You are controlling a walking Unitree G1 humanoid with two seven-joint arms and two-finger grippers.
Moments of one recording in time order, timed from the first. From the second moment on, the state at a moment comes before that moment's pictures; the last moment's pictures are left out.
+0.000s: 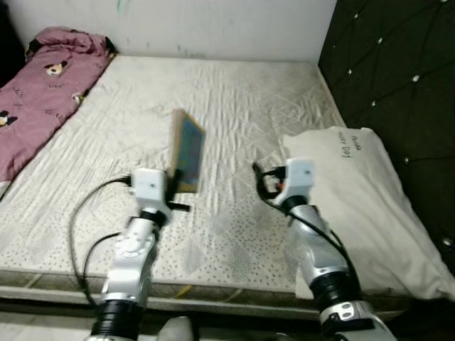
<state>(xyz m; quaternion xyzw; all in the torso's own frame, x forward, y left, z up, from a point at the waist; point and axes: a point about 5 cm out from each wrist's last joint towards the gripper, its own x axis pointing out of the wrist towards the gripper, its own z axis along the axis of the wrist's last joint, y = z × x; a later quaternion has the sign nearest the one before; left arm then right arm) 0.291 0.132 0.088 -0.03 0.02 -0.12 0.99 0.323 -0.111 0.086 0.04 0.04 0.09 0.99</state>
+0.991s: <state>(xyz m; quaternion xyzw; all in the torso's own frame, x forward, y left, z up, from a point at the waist) 0.258 0.153 0.080 -0.02 0.05 -0.14 0.99 0.318 -0.117 0.088 0.04 0.03 0.08 1.00</state>
